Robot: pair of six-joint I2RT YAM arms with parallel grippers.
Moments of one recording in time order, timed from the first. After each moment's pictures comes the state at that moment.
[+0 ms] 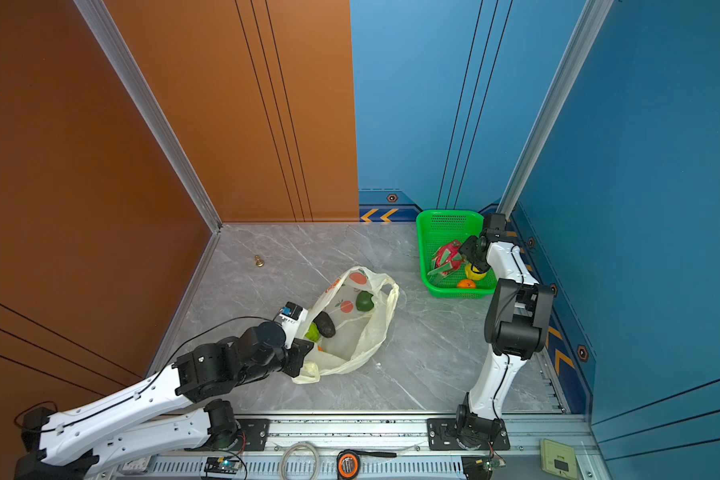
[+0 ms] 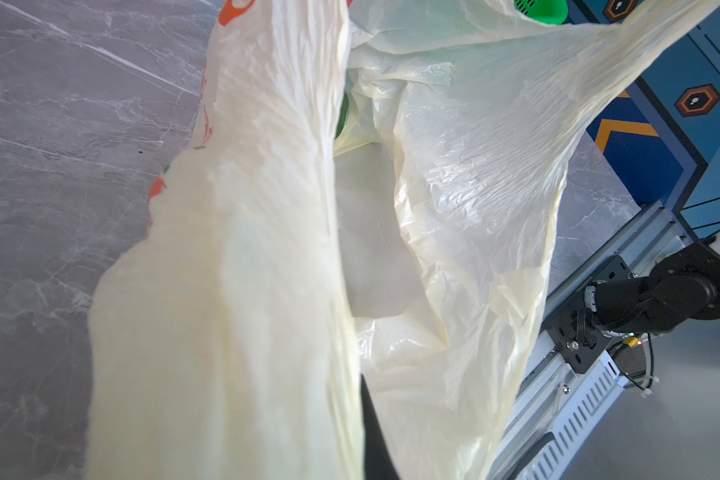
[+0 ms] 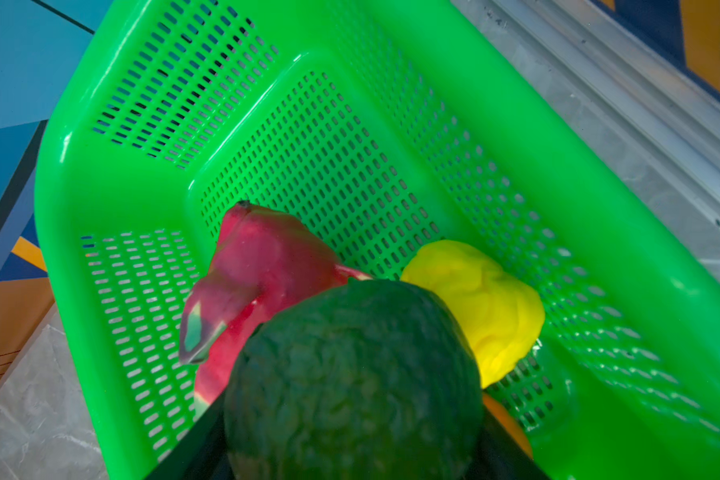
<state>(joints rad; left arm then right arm) -1.05 0.83 0.77 -0.67 -0.19 -0.59 -0.22 1.95 1.58 -0.59 -0.10 0.57</state>
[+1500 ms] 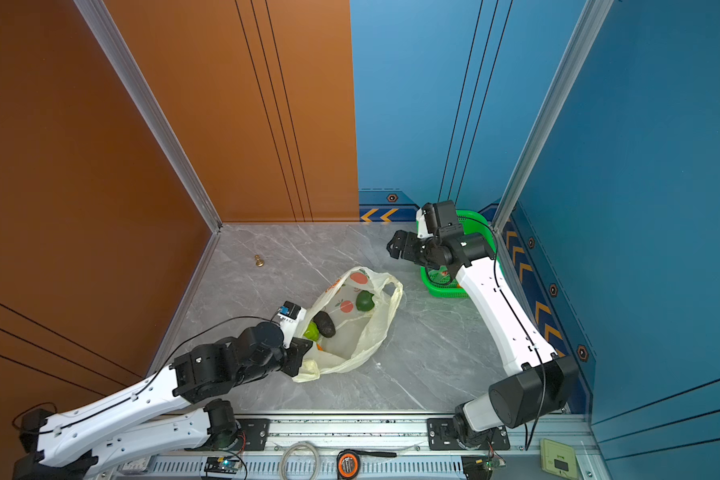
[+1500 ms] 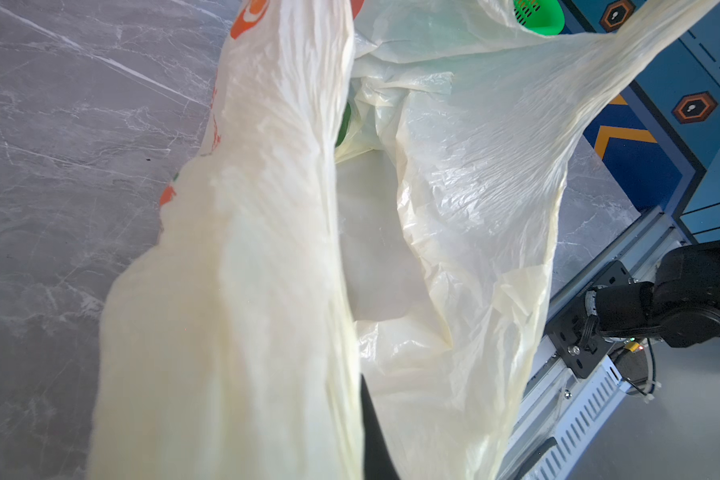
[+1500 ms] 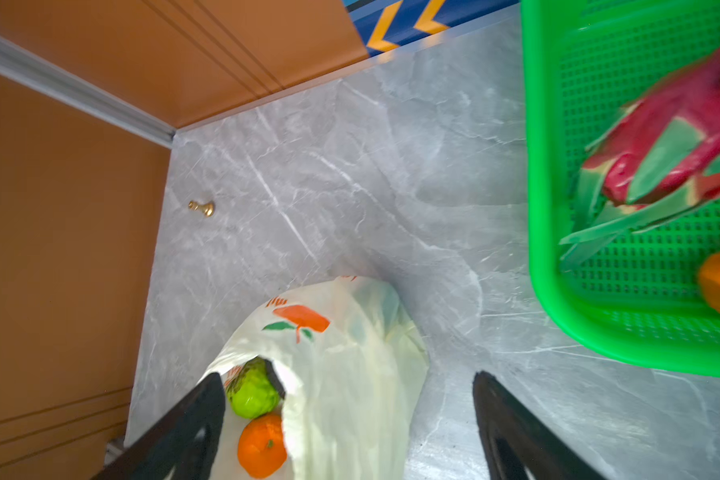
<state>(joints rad) -1.05 0.82 0.77 -0.67 -0.20 -0.58 0.38 1.47 1.64 -0.95 -0.20 0.50</state>
